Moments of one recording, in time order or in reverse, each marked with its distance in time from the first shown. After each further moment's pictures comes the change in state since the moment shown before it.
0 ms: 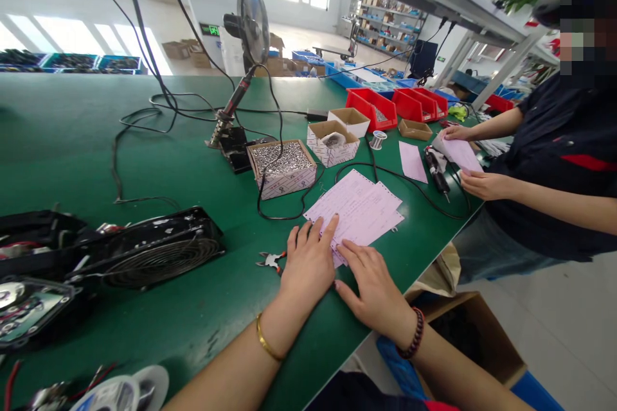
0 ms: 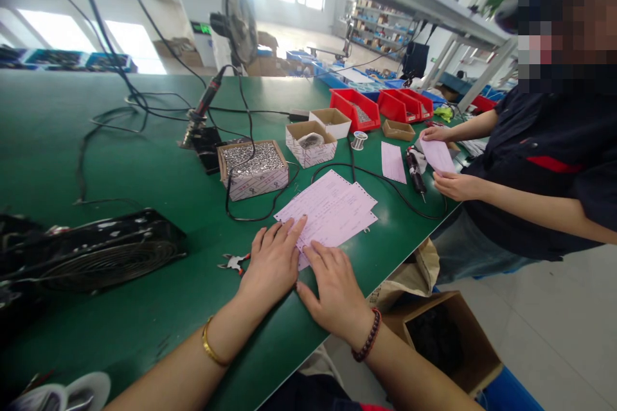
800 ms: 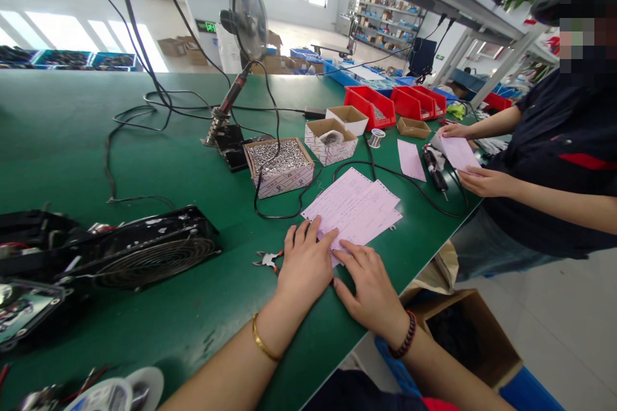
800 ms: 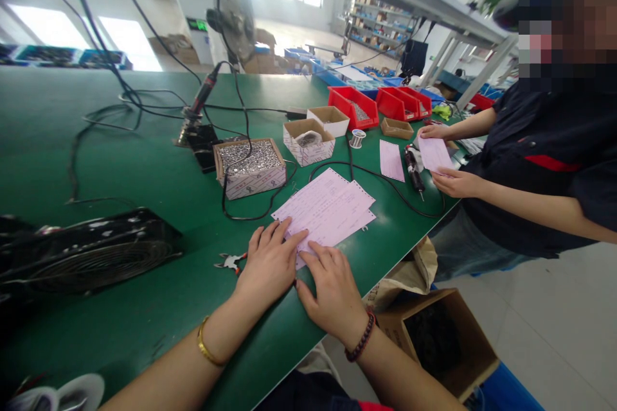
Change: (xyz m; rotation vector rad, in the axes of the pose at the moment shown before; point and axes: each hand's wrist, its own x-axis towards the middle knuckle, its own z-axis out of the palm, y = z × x) left_hand -0.002 -0.002 0.002 -0.018 0.027 0.022; right_hand -0.002 0.001 0.007 0.014 0.076 0.010
